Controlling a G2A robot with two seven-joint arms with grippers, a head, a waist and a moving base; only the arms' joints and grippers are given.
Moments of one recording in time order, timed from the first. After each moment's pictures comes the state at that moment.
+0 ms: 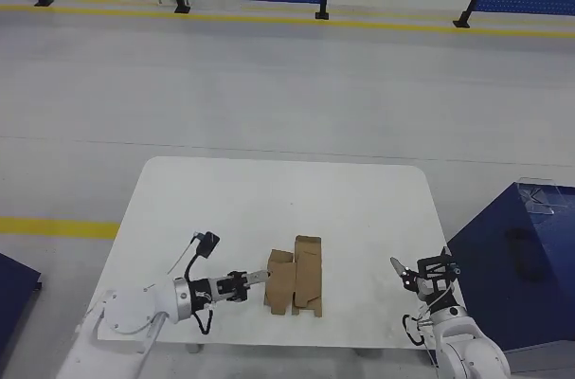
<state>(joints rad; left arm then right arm) 1.23 -1.18 -1.29 -1.67 -0.05 0.09 -1.09 -1.73 -1.15 1.60 -1.80 -1.33 0.00 0.00</state>
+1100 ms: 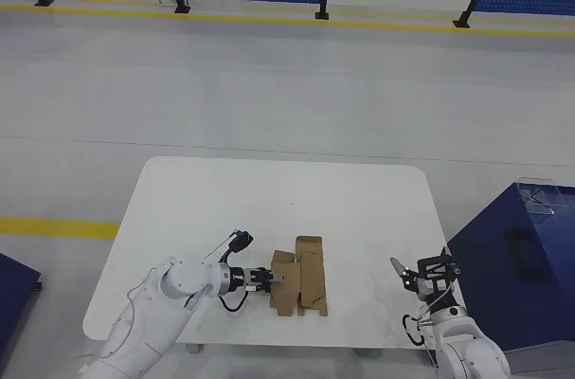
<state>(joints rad) 0.88 -1.27 -0.92 -1.10 0.06 -0.07 -0.96 -1.73 -1.15 1.60 -1.80 -1.33 0.00 0.00</state>
